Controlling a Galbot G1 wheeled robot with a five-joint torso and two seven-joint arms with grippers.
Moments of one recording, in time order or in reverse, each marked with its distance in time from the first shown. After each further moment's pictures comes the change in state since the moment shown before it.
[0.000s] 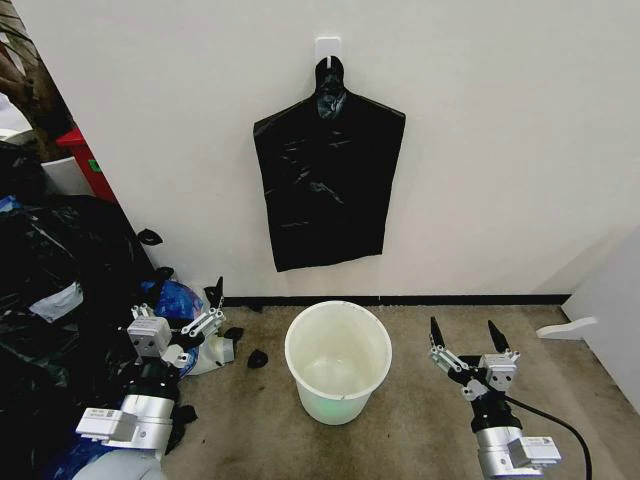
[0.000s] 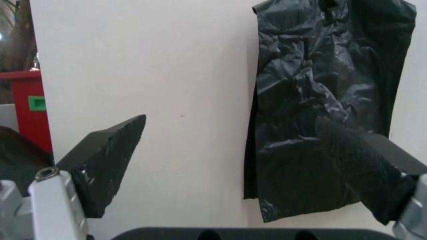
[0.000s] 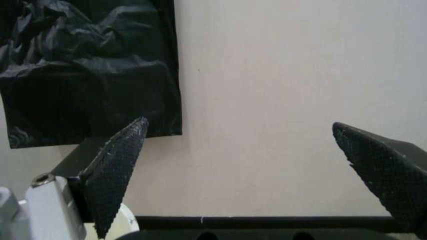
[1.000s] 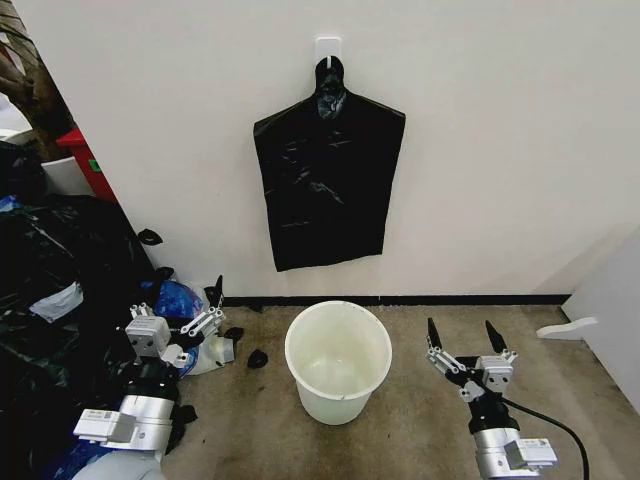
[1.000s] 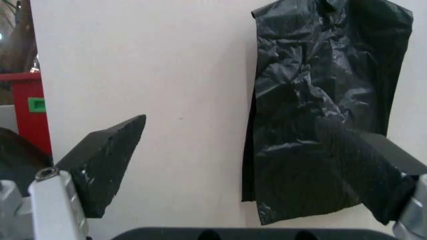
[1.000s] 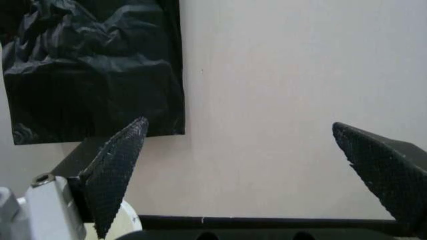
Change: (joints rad) left arm 0.006 0.001 0.002 -0.016 -0.003 0.005 -0.006; right arm -0.005 0.000 -0.006 -0.007 -0.015 0.017 0.000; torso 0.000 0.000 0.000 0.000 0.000
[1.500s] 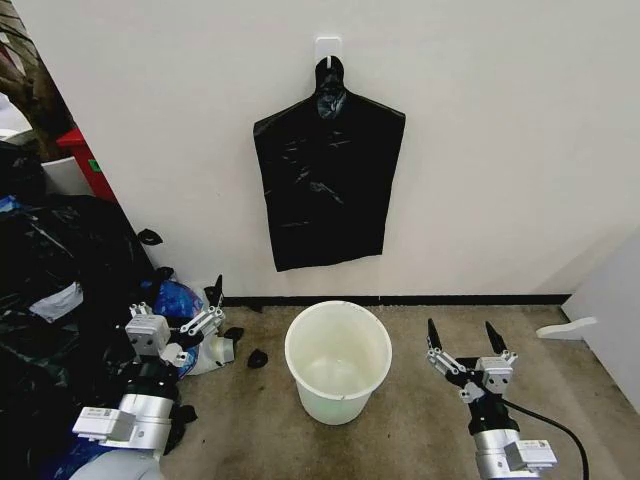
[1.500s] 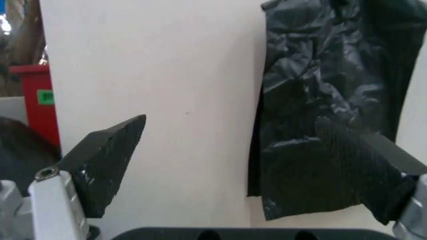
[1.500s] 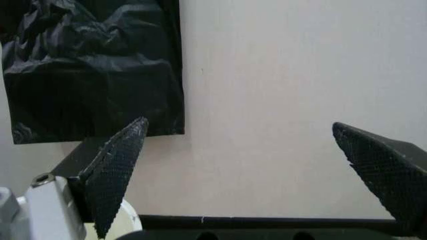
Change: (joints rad) left arm -0.004 0.004 0.005 -0.019 -0.004 0.057 -0.043; right arm -0.001 0.000 0.000 -0.003 0.000 0.006 0.001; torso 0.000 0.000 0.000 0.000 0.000
